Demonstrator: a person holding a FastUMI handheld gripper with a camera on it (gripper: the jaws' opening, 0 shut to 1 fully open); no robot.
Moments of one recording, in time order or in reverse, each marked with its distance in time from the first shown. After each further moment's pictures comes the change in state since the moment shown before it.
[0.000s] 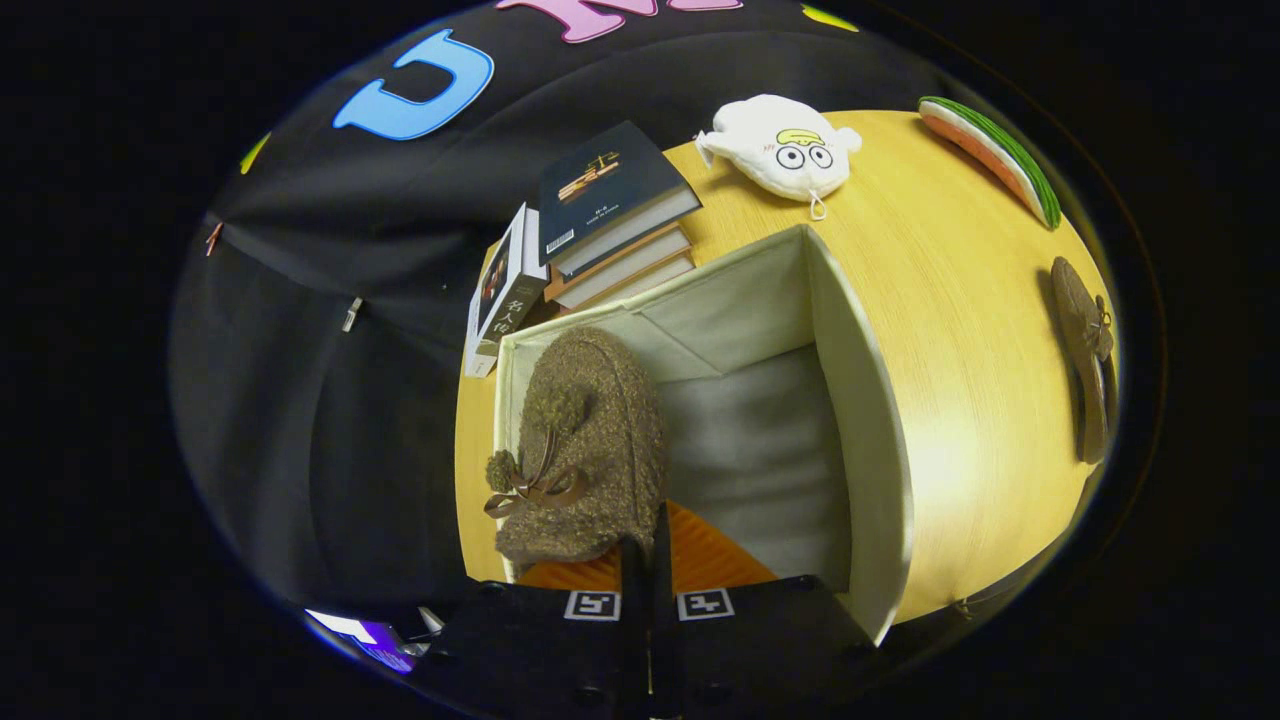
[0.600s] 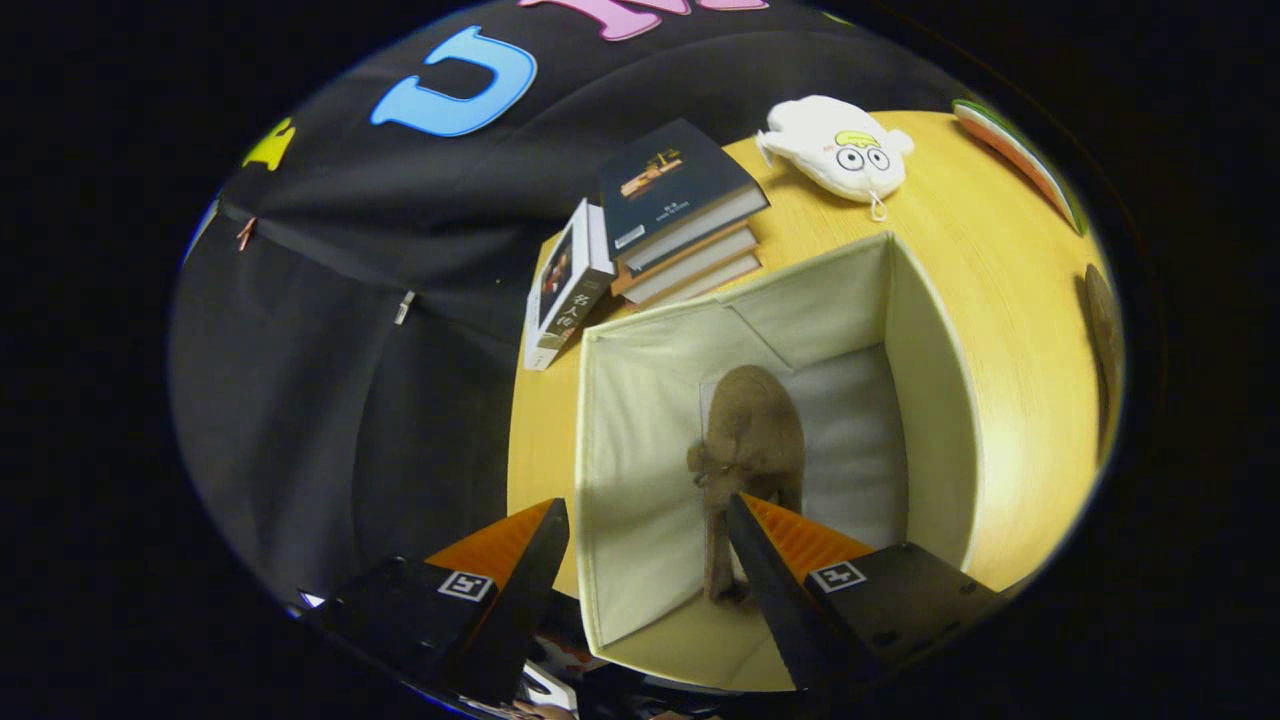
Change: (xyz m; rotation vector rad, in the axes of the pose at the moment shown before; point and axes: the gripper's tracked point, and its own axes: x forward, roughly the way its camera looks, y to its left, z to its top) arm -0.028 0.049 0.004 -0.070 -0.033 0.170
